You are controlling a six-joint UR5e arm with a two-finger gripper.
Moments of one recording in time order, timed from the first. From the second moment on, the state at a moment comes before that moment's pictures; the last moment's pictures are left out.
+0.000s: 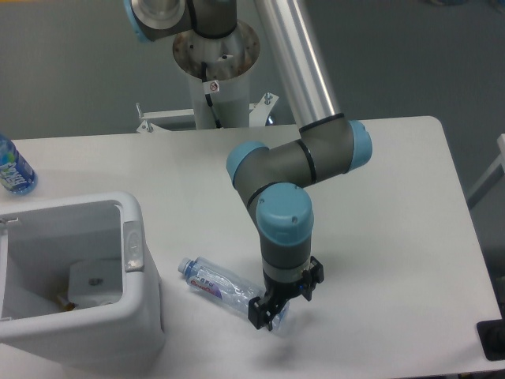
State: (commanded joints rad) arm 2.35 -2.22 -1.43 -0.85 1.56 -0.26
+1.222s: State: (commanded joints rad) arm 2.31 -2.26 -1.46 -0.85 1.64 -0.26
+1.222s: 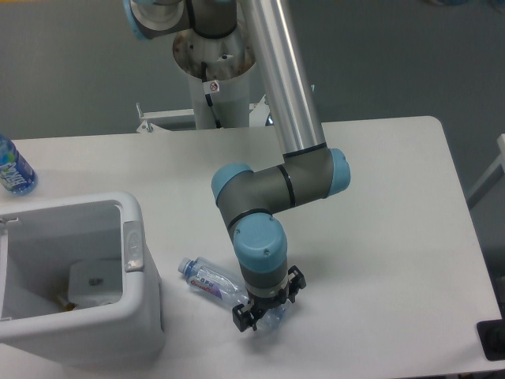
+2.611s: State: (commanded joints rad) arm 2.30 -2.26 -1.46 -0.85 1.66 -0.25
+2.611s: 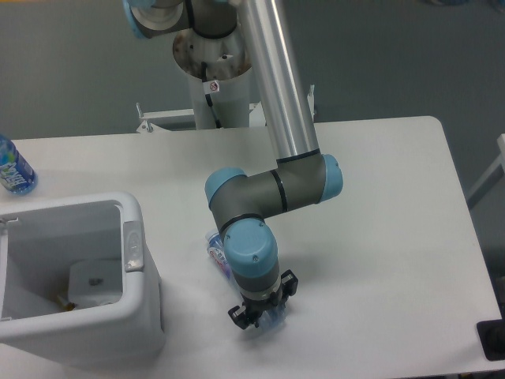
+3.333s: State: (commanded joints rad) arm 2.30 -2.25 -1.46 -0.85 1.66 -0.25
